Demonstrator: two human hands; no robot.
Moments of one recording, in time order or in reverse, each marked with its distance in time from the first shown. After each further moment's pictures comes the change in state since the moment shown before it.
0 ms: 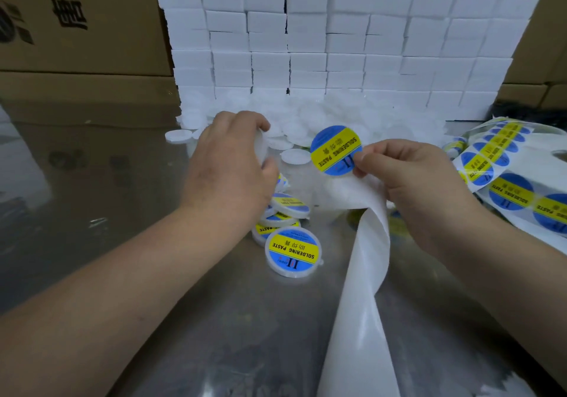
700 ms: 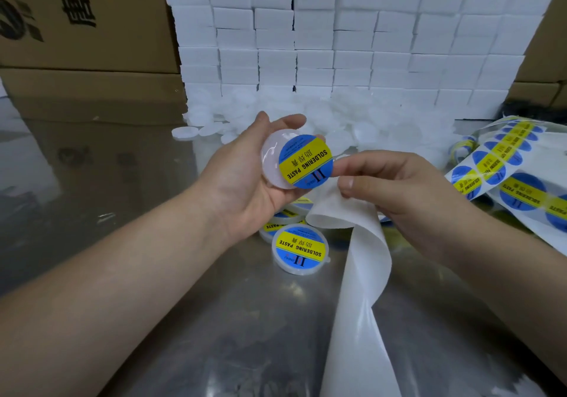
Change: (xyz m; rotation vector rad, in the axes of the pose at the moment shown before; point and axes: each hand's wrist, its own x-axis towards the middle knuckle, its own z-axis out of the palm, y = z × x) left_hand 0.005 0.012 -0.004 -1.580 -0.488 -0.739; right_hand -0.011 -0.003 0.003 0.072 -0.450 -0.031
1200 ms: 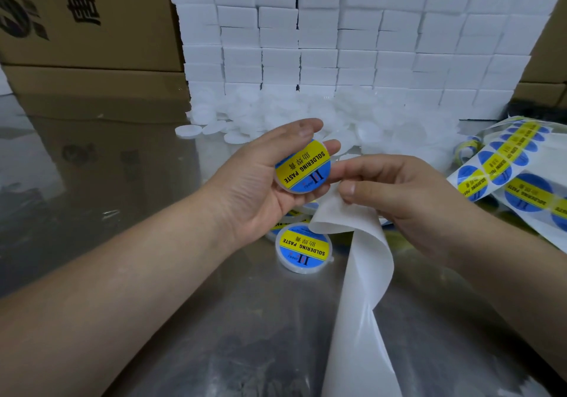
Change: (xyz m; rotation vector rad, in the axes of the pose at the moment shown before) left_hand -0.005 -0.006 -0.001 0.161 -0.153 0.108; right_hand -0.001 -0.002 0.001 0.022 -0.061 0.051
